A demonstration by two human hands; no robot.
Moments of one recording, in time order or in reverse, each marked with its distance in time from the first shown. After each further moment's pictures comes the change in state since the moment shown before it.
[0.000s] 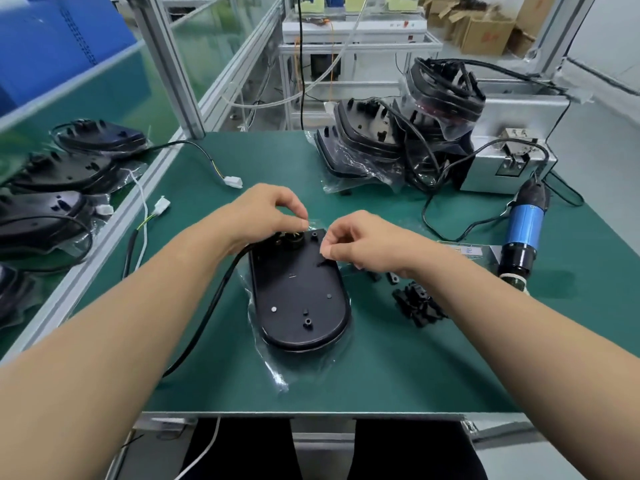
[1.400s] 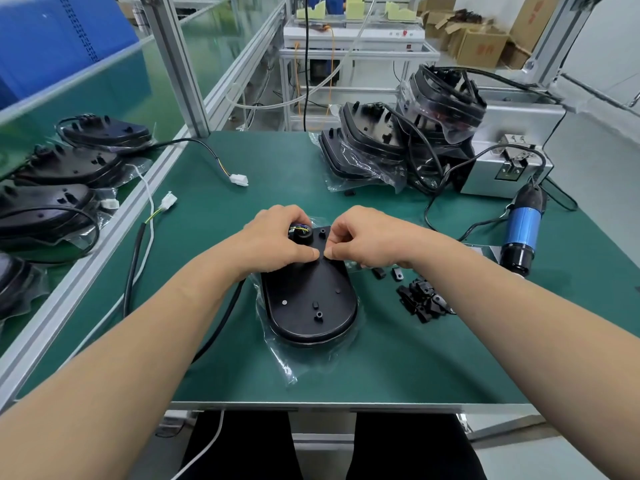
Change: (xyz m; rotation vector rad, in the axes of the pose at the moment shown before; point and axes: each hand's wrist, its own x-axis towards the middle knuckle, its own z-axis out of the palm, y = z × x) left_hand -0.035 -0.005 0.016 0.199 -0.017 0.012; right_hand -0.001 -0.025 -0.001 -0.317 -0.030 0.036
